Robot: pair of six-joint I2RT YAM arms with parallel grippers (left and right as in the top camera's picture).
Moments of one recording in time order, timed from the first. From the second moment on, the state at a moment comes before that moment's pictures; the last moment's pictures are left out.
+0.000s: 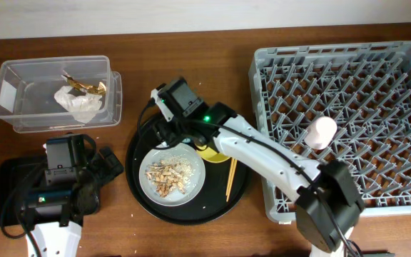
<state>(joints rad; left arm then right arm) 0.08 0.99 0.92 -0.98 -0.09 -0.48 0.77 1.95 1.60 -0.59 -0.08 0.11</state>
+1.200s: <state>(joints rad) 0.08 0.99 0.92 -0.98 -0.09 -0.48 0.76 2.06 2.11 -1.08 0.08 0.12</state>
